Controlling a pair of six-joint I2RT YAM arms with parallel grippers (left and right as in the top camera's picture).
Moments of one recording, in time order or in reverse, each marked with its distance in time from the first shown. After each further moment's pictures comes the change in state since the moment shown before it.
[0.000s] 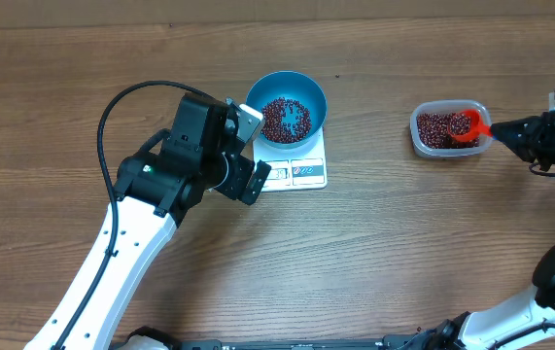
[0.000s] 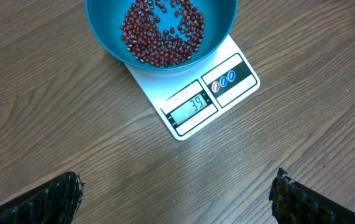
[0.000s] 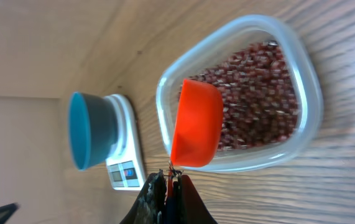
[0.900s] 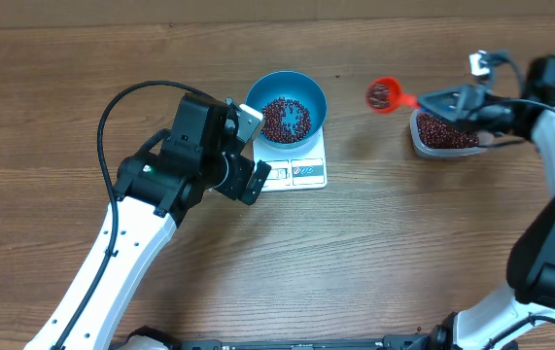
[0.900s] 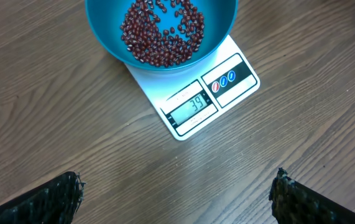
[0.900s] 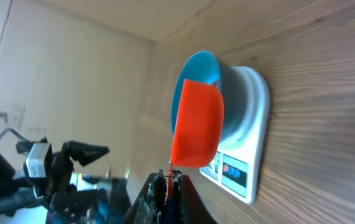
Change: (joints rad) left arm 0.000 0.000 0.000 0.000 0.000 0.000; right arm 0.360 0.000 -0.001 0.182 -0.322 0.109
